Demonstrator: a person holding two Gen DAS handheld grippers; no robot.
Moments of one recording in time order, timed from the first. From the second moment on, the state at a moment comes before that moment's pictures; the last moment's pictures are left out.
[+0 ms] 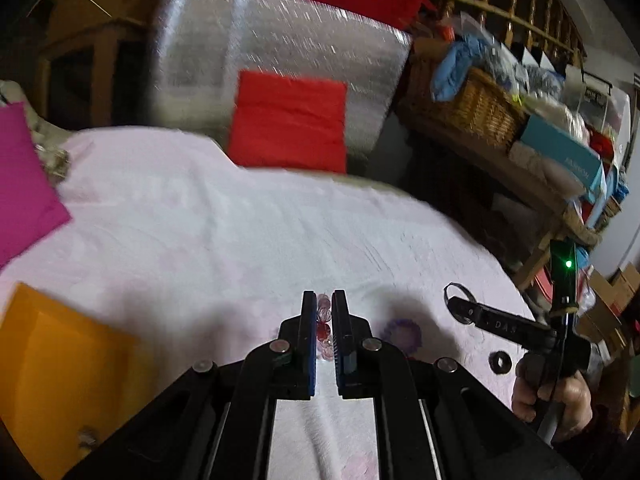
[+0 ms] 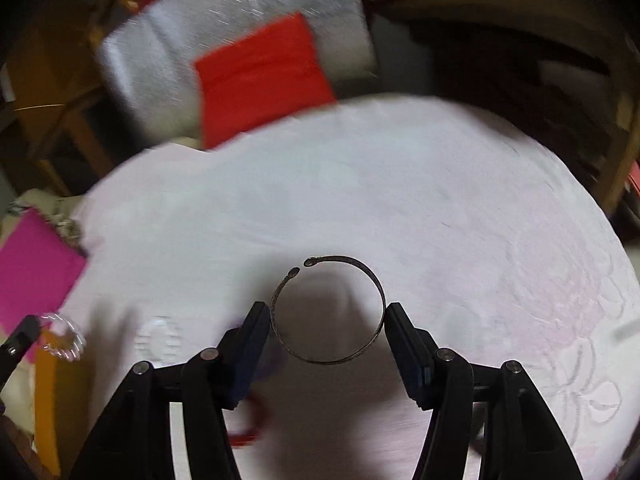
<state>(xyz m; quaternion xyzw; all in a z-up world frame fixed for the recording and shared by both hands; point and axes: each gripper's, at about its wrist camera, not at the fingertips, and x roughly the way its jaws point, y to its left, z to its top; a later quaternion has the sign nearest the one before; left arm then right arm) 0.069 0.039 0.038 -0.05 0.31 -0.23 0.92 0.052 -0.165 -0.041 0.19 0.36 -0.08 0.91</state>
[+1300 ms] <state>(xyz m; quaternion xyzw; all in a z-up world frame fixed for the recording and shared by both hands) -0.033 0.305 -0.034 -0.11 0.41 0.06 0.91 0.135 0.228 -0.029 0.03 0.47 0.20 0.86</state>
